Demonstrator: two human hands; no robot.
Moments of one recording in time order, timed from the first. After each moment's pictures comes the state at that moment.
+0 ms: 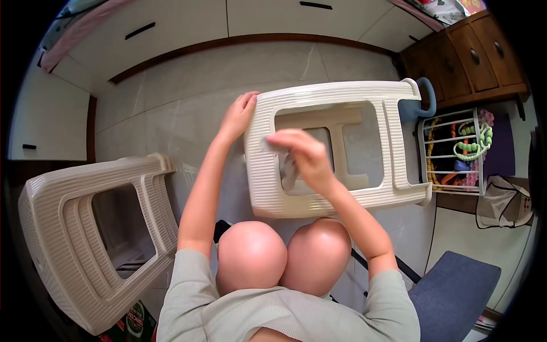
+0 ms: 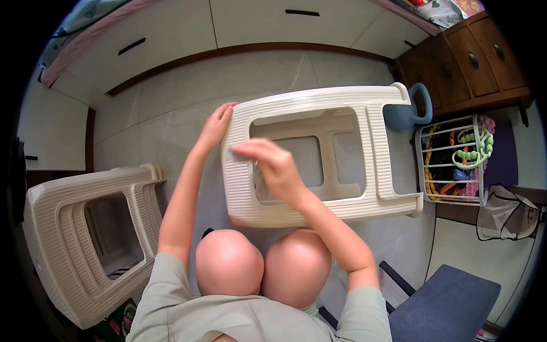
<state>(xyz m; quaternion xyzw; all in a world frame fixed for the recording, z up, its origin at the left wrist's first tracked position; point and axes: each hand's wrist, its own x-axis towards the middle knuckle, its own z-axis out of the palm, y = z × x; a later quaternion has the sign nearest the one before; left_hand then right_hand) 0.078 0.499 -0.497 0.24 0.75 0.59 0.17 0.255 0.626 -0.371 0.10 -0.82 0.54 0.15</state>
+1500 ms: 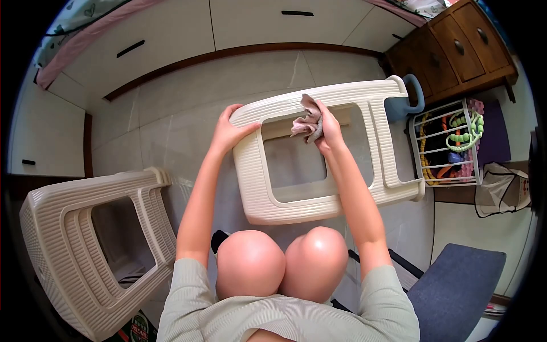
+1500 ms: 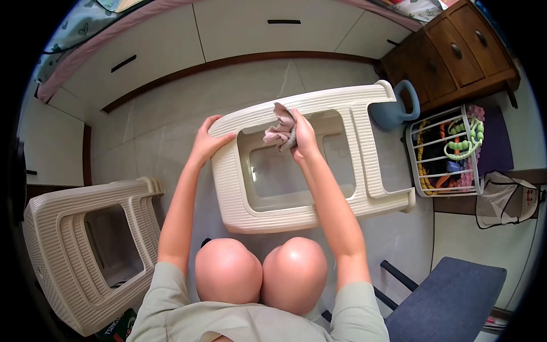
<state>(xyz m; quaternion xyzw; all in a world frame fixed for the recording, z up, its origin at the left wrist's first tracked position) 0.099 0.496 -0.463 0.16 0.78 0.57 0.17 0.214 0.709 -0.402 -0.32 -0.44 0.83 0.08</state>
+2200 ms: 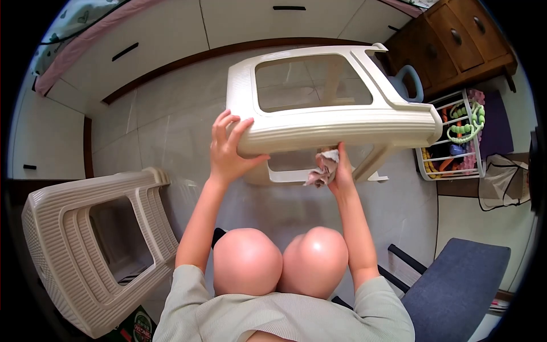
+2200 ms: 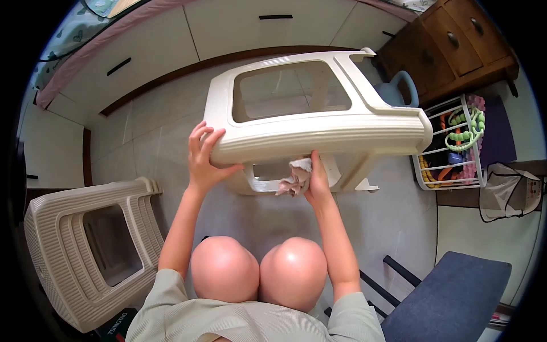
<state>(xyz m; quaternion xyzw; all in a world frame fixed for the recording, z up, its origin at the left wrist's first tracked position) 0.169 0.486 -0.427 0.40 0.78 0.45 -0.19 0.333 0.695 -0.435 -0.32 -0.48 0.80 0.14</state>
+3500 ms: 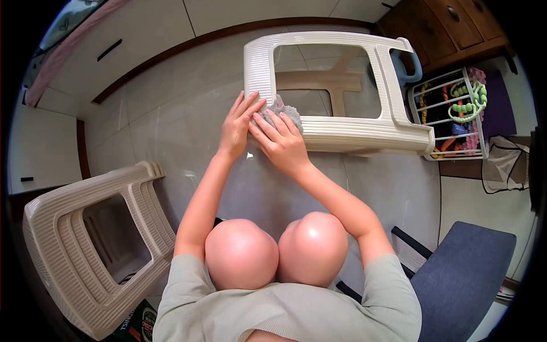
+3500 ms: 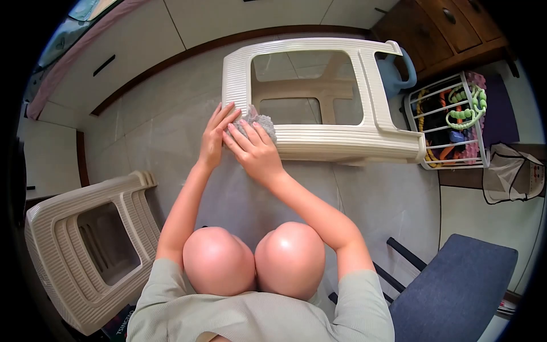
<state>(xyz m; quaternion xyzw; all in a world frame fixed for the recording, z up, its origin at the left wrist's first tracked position) 0.162 0.526 -0.484 0.42 0.72 0.56 0.02 0.280 0.638 -0.448 0.05 -0.96 0.01 0.27</state>
